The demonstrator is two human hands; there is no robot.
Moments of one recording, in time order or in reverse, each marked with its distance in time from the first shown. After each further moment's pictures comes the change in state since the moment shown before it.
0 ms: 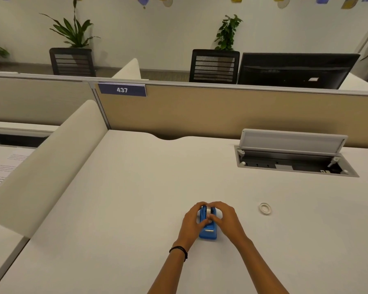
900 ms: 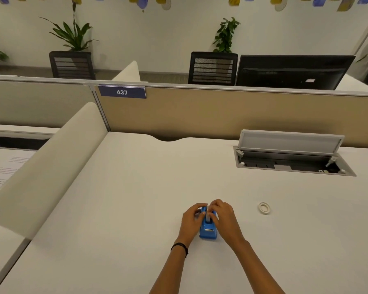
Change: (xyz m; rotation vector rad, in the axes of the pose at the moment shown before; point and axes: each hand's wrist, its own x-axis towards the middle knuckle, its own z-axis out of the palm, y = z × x) left_hand 0.008 -0.012 -0.002 -0.076 0.048 0.021; right_hand -0.003 -0.008 0.009 -0.285 0.101 -0.216
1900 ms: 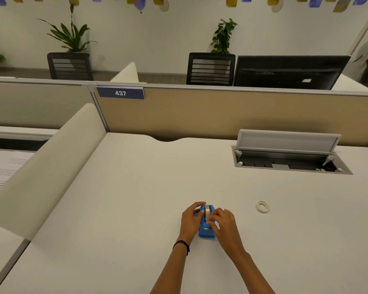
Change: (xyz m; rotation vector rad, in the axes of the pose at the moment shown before) left_hand 0.002 0.001 0.008 -0.068 0.070 0.024; right_hand -0.029 0.011 0.009 0.025 0.126 -0.040
